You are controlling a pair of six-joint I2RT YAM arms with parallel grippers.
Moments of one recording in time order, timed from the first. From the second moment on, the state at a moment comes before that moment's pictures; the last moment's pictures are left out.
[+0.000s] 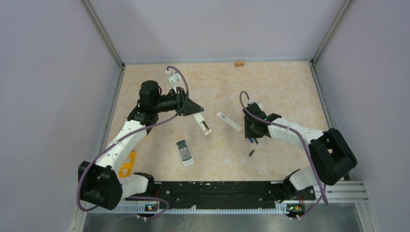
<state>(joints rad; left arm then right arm) -0.29 1.21 0.91 0.03 0.95 -0.53 0.59 1.44 0.80 -0.45 0.21 0.53</state>
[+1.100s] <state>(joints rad) -0.29 1.14 0.91 0.06 0.92 -0.57 0.67 1.50 0.82 -0.46 0.29 1.13</state>
